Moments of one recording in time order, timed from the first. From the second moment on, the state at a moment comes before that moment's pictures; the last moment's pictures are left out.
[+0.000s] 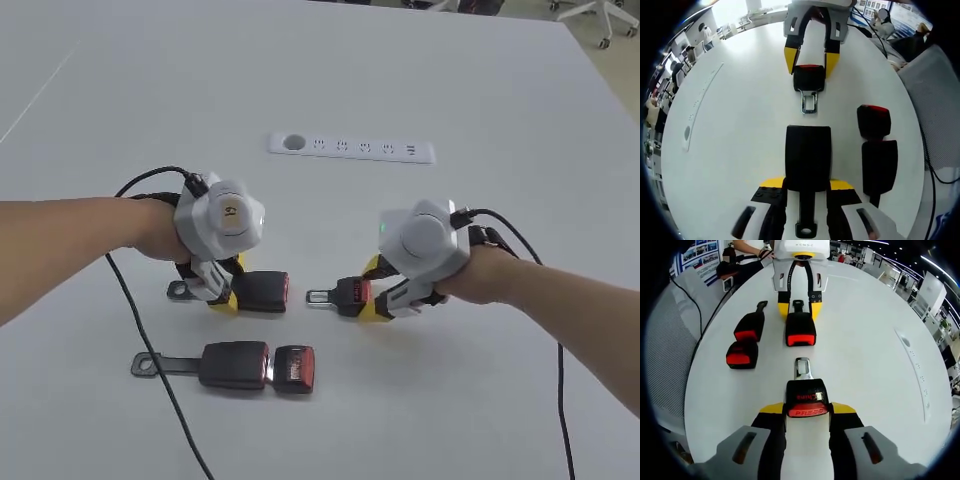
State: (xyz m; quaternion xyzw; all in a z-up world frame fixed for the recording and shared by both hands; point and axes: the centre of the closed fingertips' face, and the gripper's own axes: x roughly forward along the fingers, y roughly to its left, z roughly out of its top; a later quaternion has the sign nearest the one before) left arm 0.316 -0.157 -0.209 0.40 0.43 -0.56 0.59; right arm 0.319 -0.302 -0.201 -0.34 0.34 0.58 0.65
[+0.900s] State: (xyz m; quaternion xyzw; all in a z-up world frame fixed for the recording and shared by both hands) left arm 0.317 -0.154 -0.211 0.39 0.43 -0.56 0.59; right arm 0.317 -0.271 -0.200 -0.33 0.34 0.59 0.65
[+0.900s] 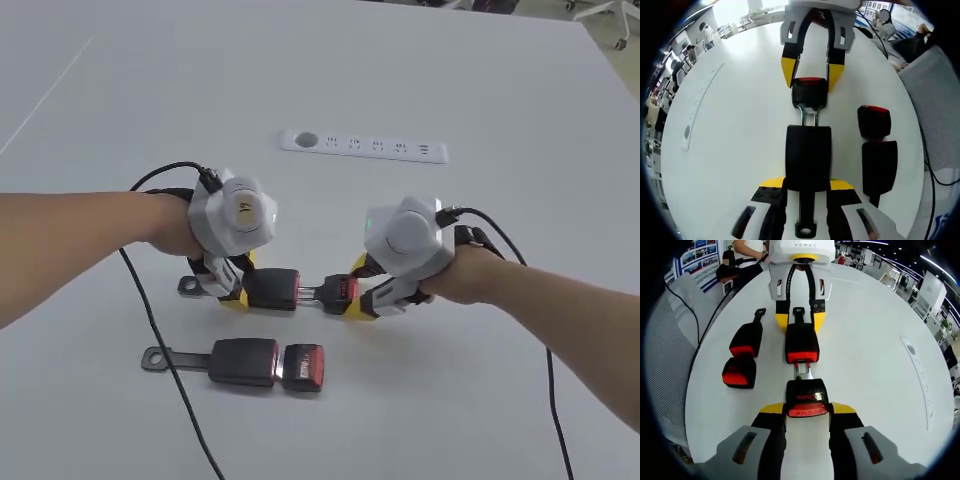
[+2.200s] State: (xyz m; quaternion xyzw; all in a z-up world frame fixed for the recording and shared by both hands) left arm 0.314 -0.156 -0.209 0.39 0.42 -0.56 0.60; right arm 0.315 -0.257 -0.204 -0.33 0.34 0.57 0.67
